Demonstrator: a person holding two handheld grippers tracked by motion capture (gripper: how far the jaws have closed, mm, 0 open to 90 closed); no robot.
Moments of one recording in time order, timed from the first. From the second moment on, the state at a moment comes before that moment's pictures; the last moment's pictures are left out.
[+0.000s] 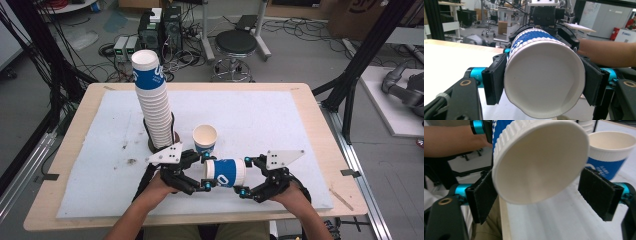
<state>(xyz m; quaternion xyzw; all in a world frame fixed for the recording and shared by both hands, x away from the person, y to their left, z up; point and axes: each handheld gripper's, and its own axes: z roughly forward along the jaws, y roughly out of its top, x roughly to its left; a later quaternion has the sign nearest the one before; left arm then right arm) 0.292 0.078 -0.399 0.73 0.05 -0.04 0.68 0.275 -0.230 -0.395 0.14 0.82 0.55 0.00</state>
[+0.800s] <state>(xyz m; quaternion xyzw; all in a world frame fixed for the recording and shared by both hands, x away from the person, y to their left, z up) 0.291 0.079 -0.401 0.73 0.05 -0.05 0.67 0.274 -0.231 -0.389 0.11 0.82 0.56 0.00</state>
